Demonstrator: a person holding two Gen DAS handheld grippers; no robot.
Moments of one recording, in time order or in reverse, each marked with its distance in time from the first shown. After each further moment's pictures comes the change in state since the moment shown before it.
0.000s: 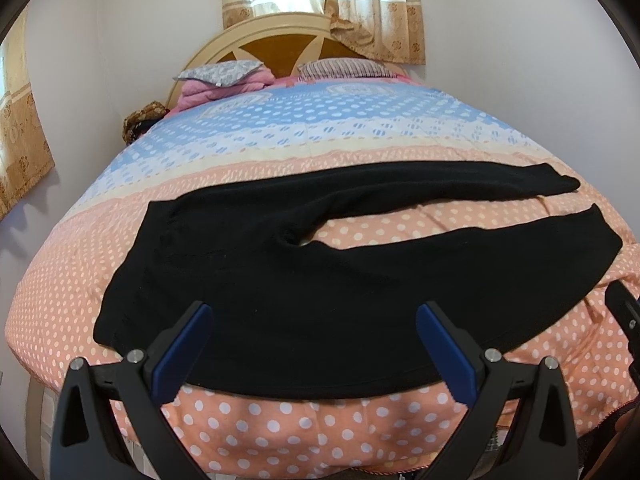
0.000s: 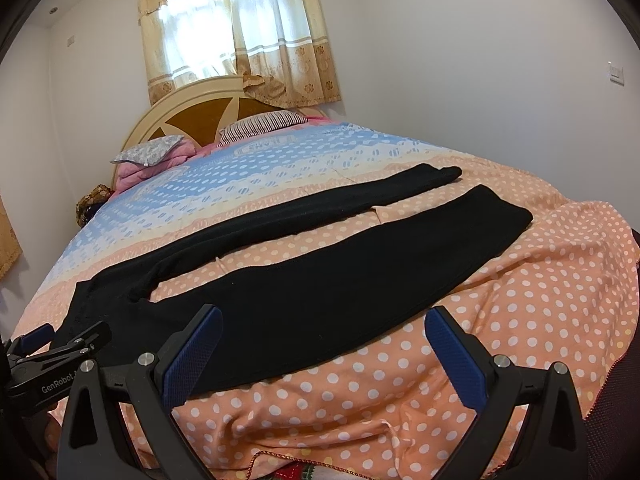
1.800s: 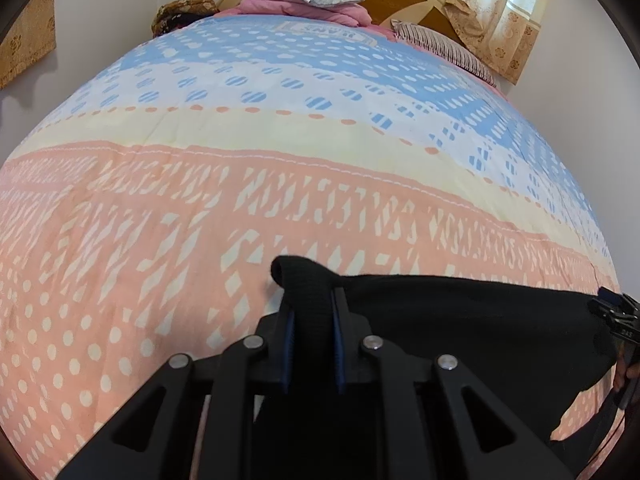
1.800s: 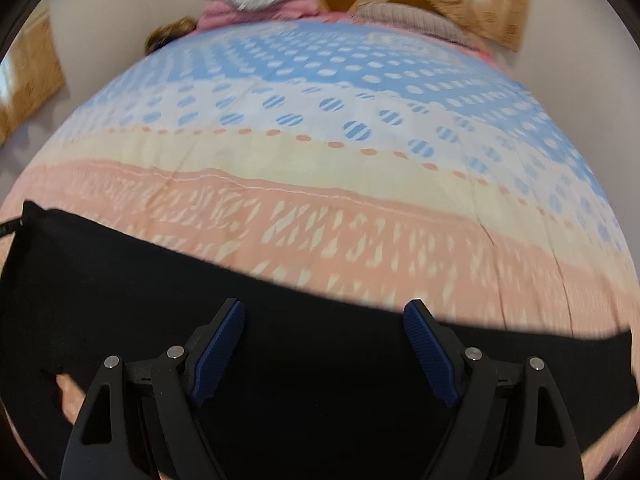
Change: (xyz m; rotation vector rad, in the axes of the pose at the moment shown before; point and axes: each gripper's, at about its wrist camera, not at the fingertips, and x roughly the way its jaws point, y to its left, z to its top) left arm 0.225 0.264 0.117 -0.316 0.197 -0.091; right arm 0.352 0.142 0.137 -0.552 0.464 0.288
